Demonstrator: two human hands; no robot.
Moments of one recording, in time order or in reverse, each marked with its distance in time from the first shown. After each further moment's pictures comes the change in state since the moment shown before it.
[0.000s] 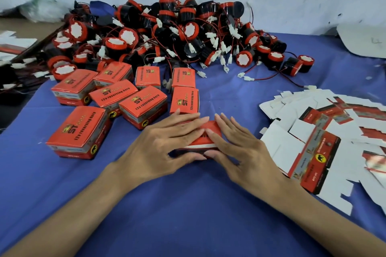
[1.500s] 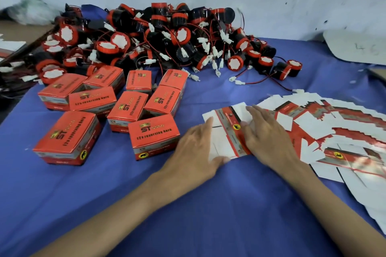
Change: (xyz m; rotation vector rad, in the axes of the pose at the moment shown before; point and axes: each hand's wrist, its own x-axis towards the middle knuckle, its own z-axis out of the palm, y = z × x) left_hand 0.041 0.047 0.054 -0.046 -0.375 -0.625; right_hand 0.004 0.058 -0.024 -0.194 -0.205 0.663
